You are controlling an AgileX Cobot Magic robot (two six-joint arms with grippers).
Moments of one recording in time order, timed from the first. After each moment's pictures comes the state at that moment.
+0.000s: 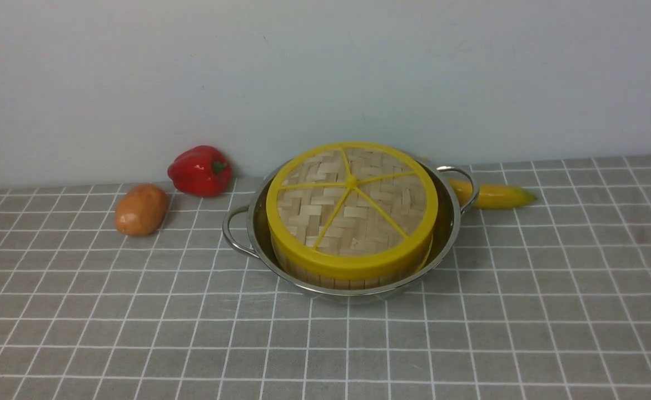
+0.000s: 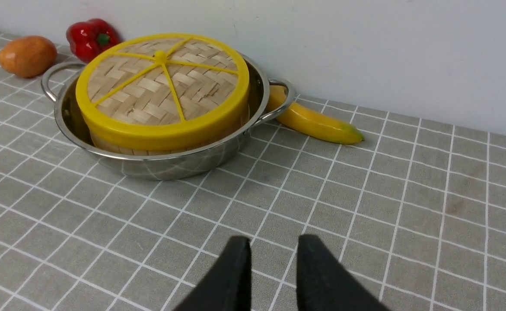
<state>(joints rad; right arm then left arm) 0.37 0.25 -0.53 -0.05 0.83 0.15 0.05 0.00 0.01 0.25 0.29 -0.14</state>
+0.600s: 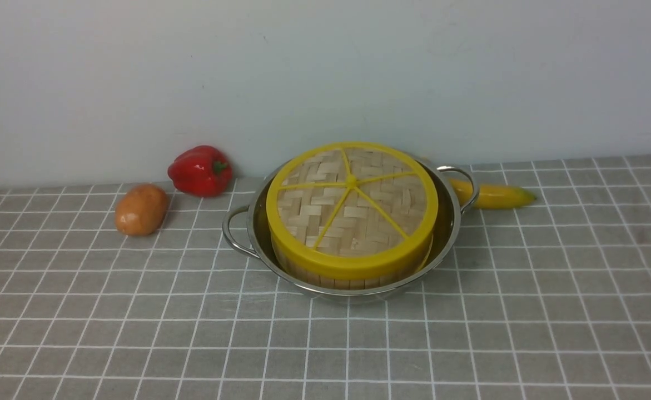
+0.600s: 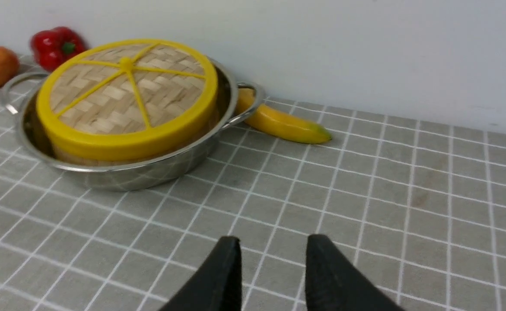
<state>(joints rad) 0.25 0.23 -0.51 -0.05 0.81 0.15 0.05 0.00 0.01 0.25 0.29 -0.14</state>
